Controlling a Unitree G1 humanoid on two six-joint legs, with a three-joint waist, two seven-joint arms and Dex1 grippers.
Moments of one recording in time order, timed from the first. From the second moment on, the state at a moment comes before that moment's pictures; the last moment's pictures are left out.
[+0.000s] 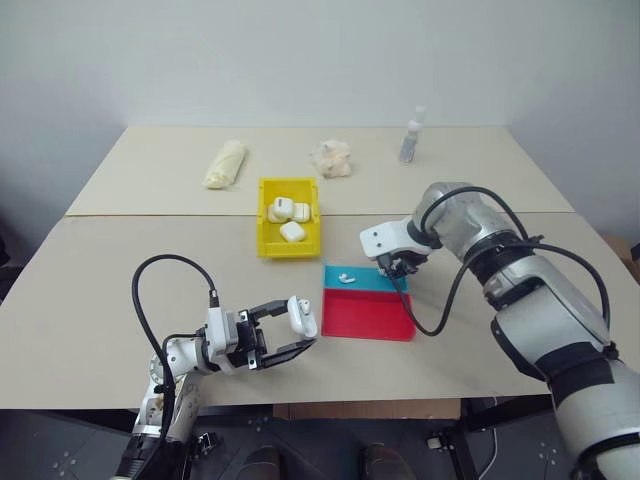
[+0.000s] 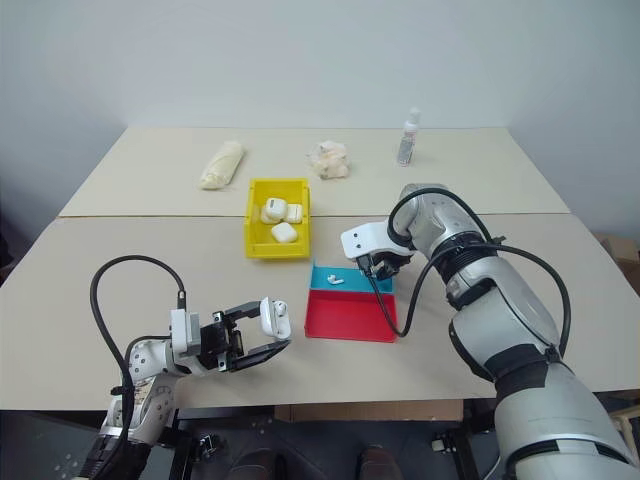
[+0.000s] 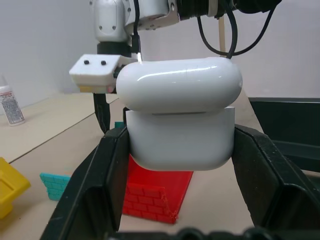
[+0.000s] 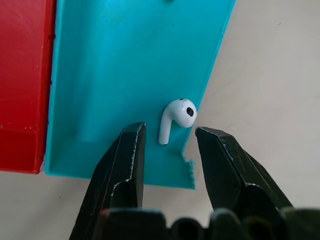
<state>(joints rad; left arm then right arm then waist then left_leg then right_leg) -0.15 0.36 -0.02 0.05 -0.46 -0.33 -1.23 -1.31 -0.48 0.68 1.01 -0.43 -0.07 1.30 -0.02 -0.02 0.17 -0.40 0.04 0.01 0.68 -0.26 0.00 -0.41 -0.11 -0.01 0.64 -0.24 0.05</state>
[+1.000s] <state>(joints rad) -0.16 0.39 -0.02 0.05 -0.45 -0.35 -1.23 -1.33 -0.43 0.61 1.12 -0.49 -0.13 1.26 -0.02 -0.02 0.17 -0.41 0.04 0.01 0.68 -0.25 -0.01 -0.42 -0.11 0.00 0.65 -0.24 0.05</state>
